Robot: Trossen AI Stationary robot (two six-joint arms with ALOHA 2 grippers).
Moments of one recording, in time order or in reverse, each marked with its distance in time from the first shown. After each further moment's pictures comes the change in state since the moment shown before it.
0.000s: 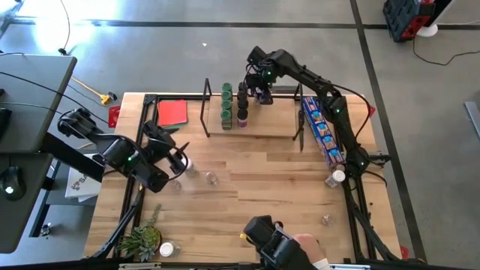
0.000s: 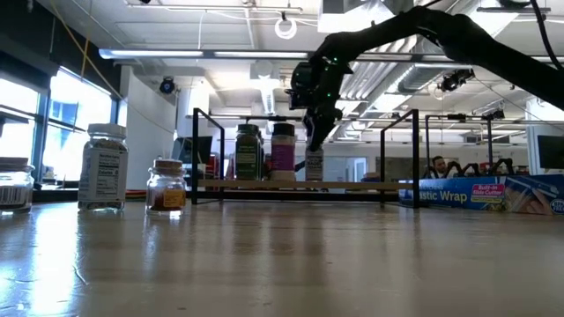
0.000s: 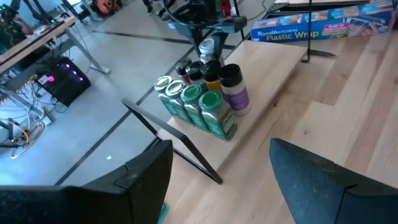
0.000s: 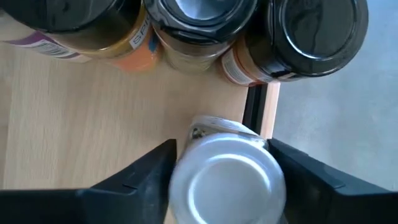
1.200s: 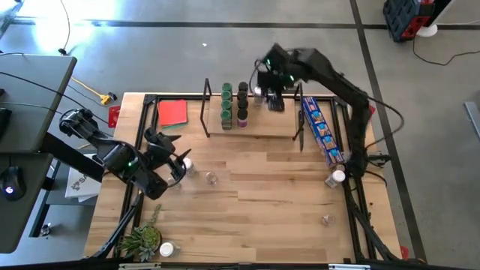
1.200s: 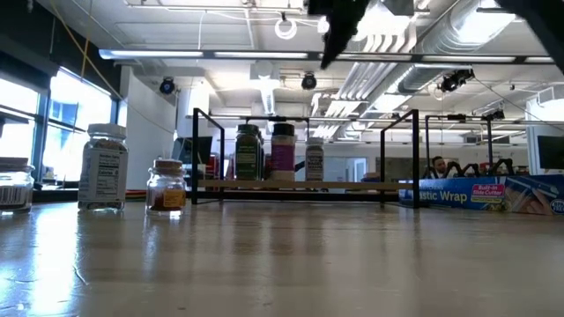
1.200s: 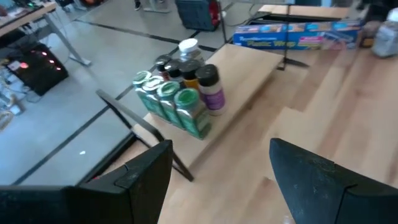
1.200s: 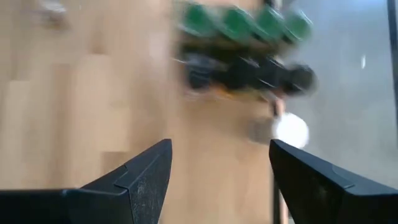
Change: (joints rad) left arm -0.095 0.046 0.000 0.027 0.009 -0.159; right arm 0.331 -0.469 -0.080 -0.179 0.130 0.373
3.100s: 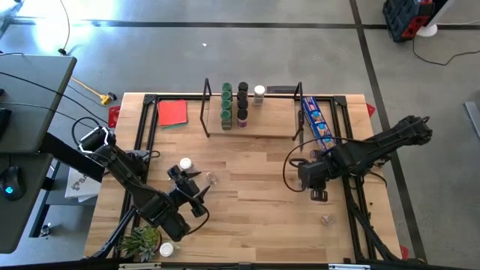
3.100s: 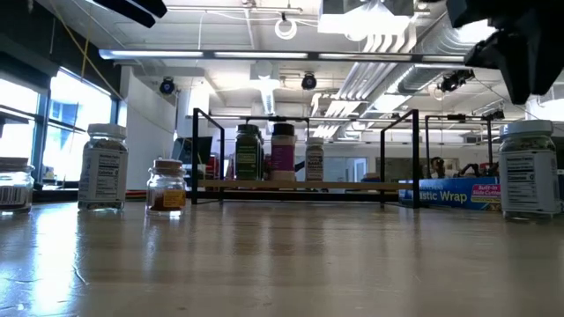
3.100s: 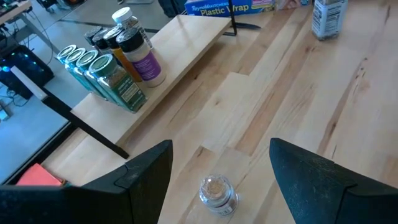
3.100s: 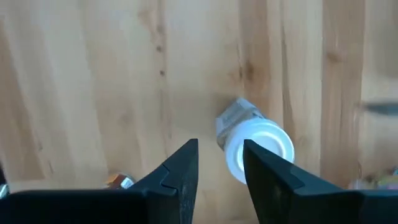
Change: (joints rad) left arm -0.102 0.390 0.000 0.183 0.026 -0.157; right arm 0.739 -0.613 -1.208 0.288 0.022 0.903
